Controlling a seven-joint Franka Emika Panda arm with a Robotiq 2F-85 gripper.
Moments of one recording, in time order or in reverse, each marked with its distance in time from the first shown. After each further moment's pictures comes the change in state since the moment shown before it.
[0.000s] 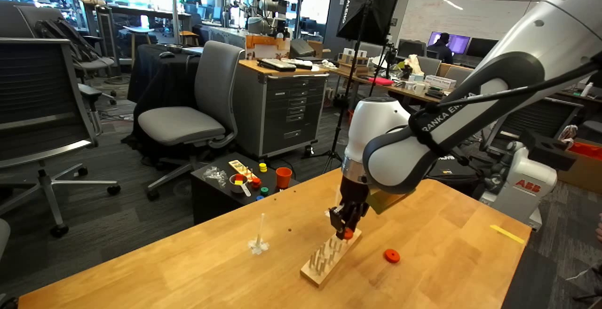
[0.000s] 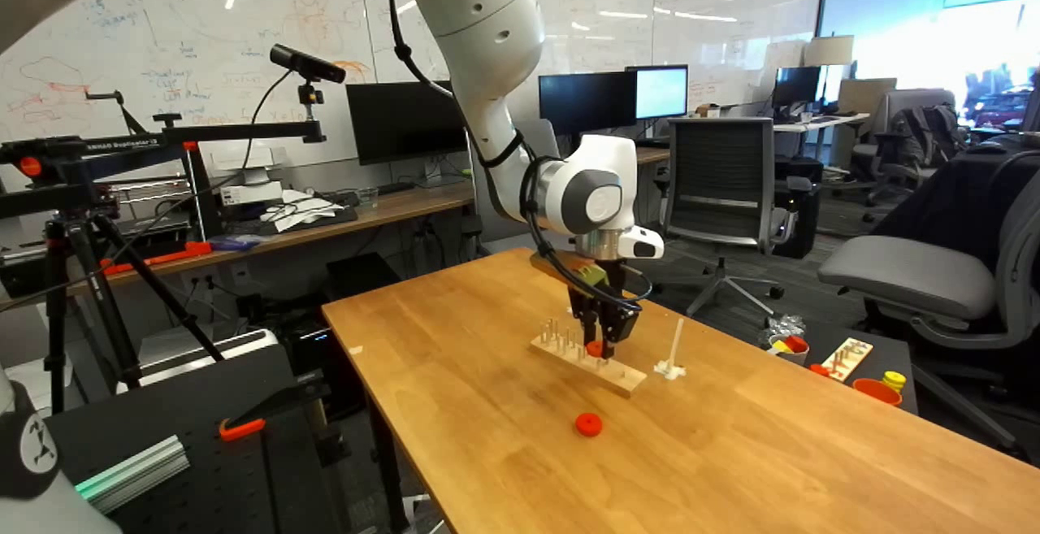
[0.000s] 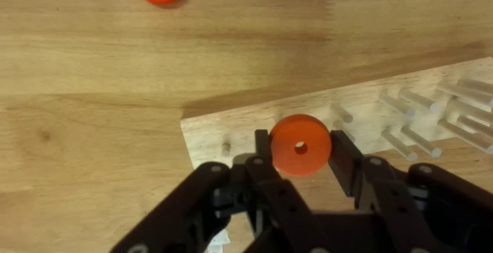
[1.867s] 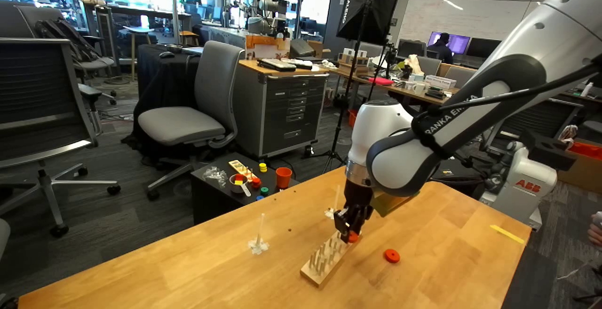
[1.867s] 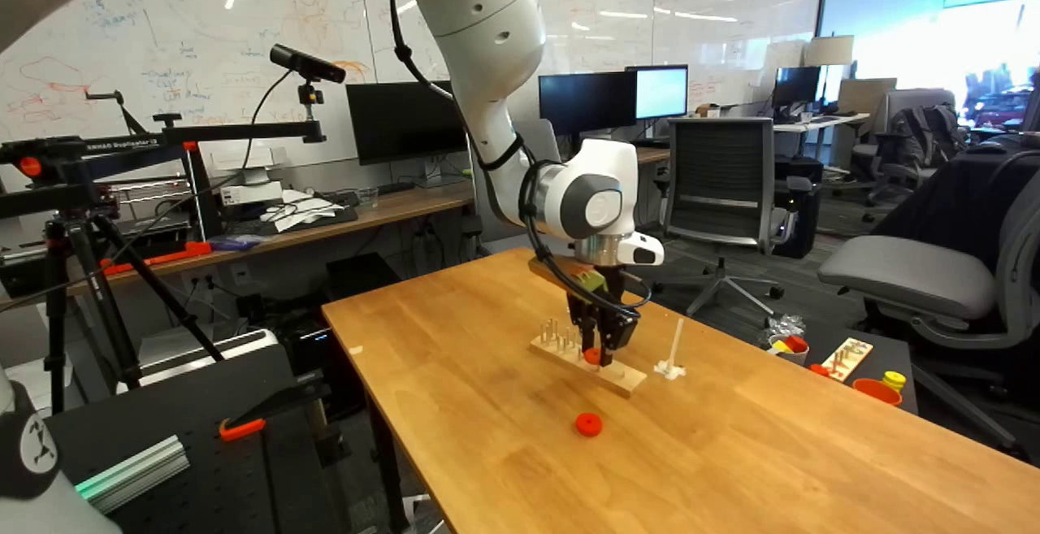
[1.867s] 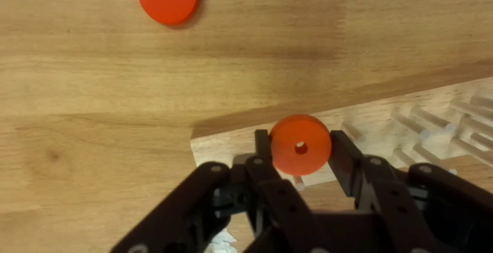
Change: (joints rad) arm -0.008 -0.004 0.000 -0.024 0.000 0.000 0.000
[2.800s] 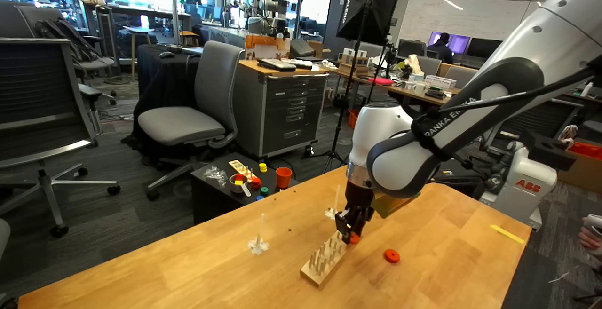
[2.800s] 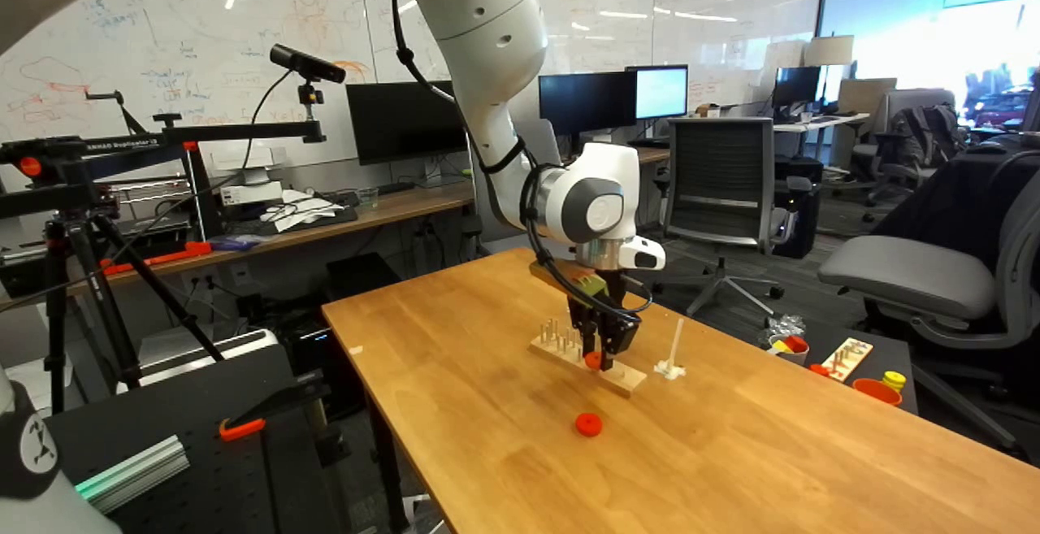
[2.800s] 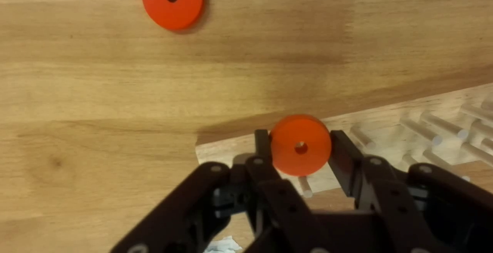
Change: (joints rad) arm -0.005 0.009 -0.001 0.002 0.000 -0.001 -0.001
